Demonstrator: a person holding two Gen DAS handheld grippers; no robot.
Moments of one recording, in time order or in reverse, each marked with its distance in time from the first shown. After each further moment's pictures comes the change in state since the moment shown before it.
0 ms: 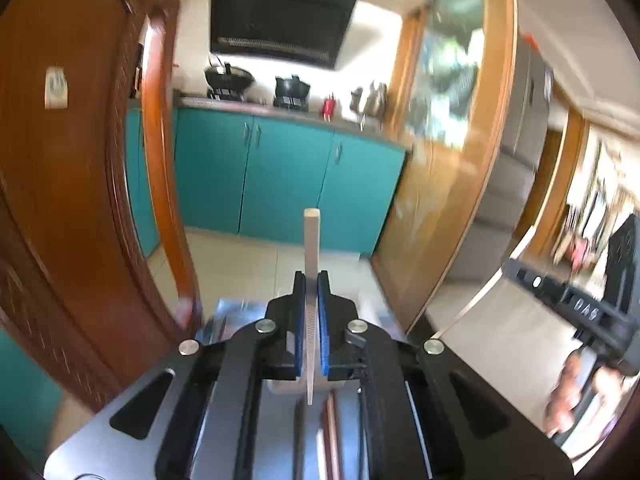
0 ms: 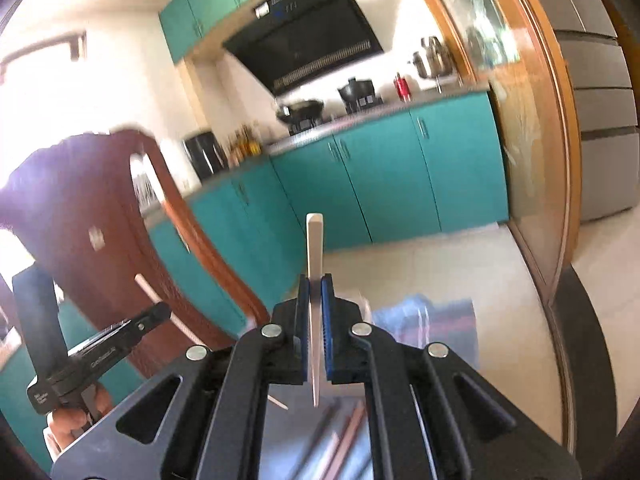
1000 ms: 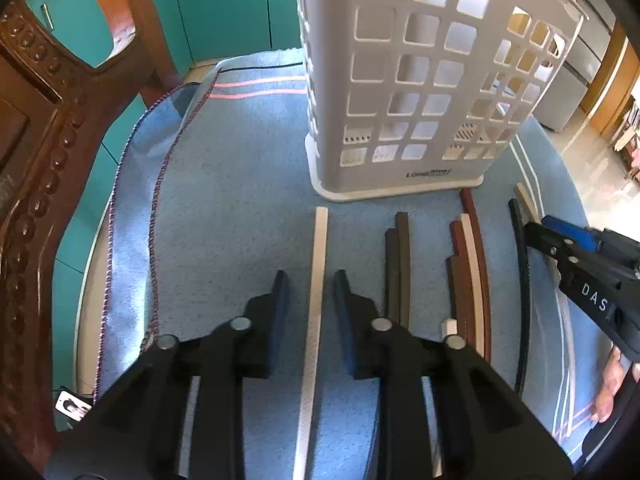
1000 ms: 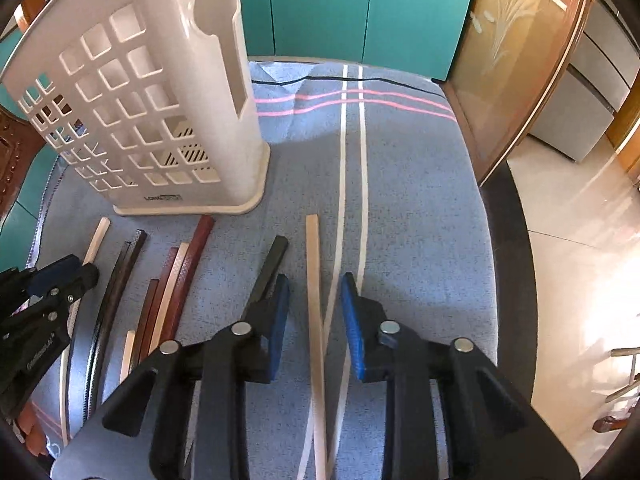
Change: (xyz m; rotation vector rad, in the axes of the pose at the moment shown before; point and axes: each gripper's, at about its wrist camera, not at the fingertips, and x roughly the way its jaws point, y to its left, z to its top) left arm 0.190 0.029 -0.213 0.106 0.653 0.218; right arm 0.178 -0.088 -0.221 -0.161 0.684 -0.437
